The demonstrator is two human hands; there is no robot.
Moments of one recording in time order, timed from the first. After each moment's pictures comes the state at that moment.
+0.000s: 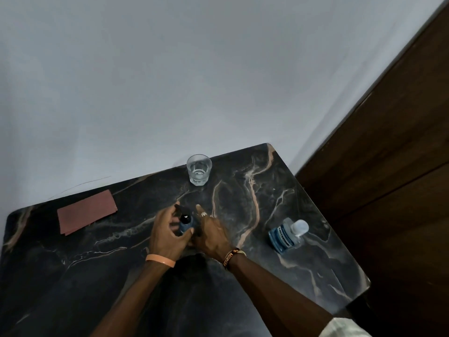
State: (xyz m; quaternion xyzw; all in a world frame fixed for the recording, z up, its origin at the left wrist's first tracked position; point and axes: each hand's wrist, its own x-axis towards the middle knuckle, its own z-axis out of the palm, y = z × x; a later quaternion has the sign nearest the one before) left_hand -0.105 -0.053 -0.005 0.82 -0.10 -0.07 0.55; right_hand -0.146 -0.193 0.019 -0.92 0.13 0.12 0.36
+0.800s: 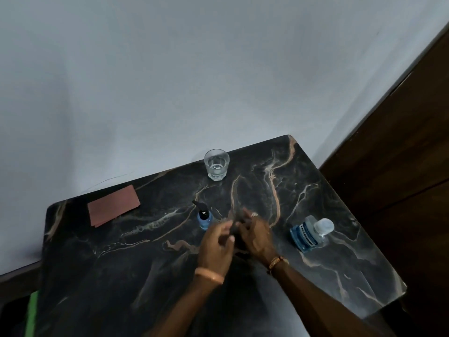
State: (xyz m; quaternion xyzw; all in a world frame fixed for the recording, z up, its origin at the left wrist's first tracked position) left_hand -0.171 -0.095 0.007 0.82 -0.11 -0.14 0.55; right_hand -0.183 -0.245 -0.008 -0.88 0.19 0.02 0.43
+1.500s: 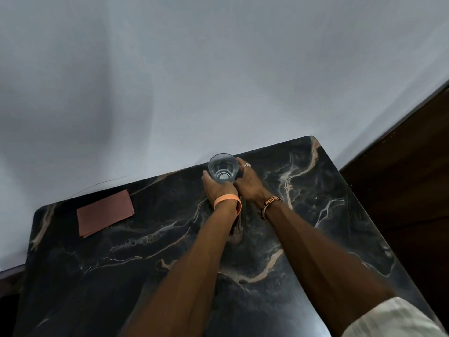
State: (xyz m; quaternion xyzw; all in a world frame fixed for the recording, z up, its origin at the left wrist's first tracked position) left_hand 0.014 -0.212 0.012 0.71 0.30 -0.09 0.63; right_hand 0.012 -0.285 0.016 -0.77 0.20 0.11 0.59
